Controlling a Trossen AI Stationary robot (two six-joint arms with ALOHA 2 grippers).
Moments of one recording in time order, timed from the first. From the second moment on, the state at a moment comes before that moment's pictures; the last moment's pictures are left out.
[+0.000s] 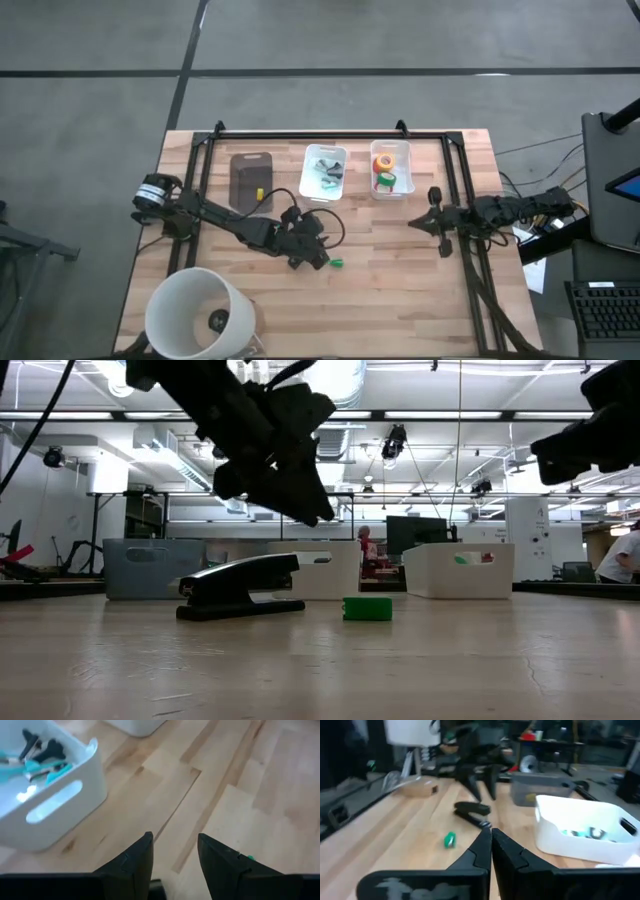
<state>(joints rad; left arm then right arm) -0.26 1.72 1.08 -0.17 -0.55 -0.64 0.25 0.01 0.08 -0.19 0.17 0.01</state>
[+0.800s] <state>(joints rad) -0.34 1.72 1.03 -0.32 -0.46 -0.92 0.25 0.03 0.08 -0.17 0.23 0.21</state>
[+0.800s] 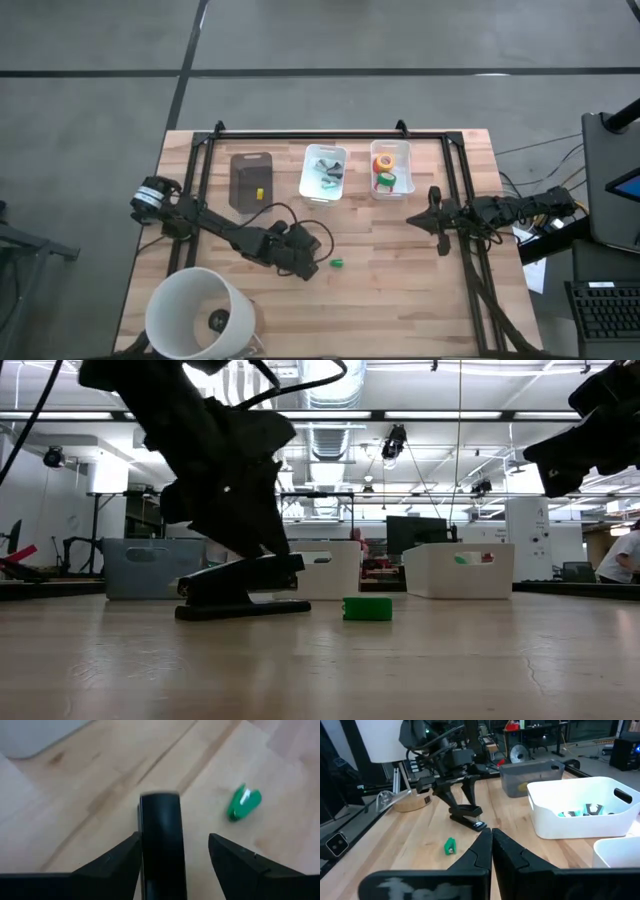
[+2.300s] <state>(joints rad) -0.32 1.41 0.96 -0.54 -1.04 -0.98 0.25 0.03 0.08 -0.17 0.23 0.21</state>
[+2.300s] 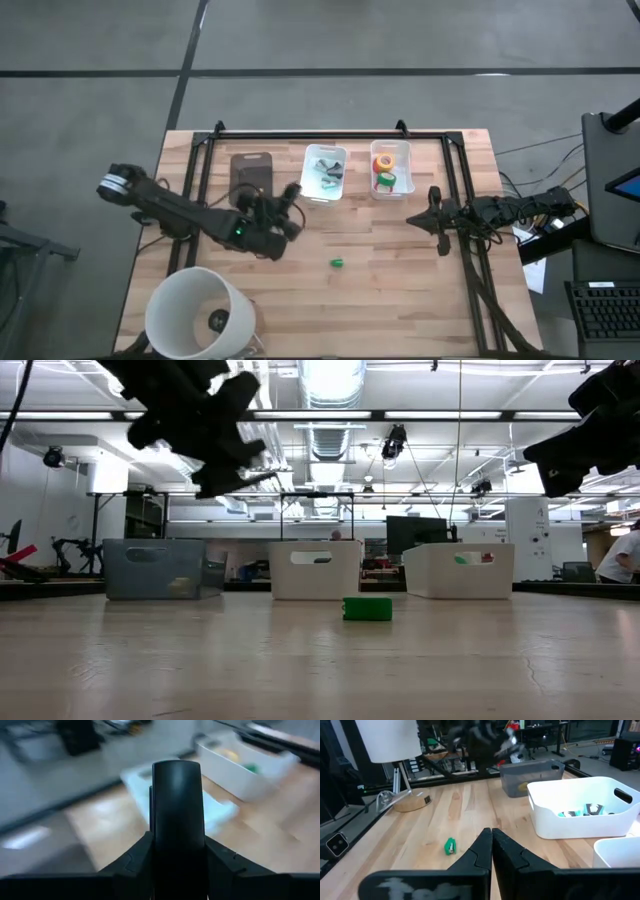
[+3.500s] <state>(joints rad) 0.14 1.34 0.59 -0.64 -0.79 -1.22 0.25 0.03 0.08 -0.17 0.23 0.21</state>
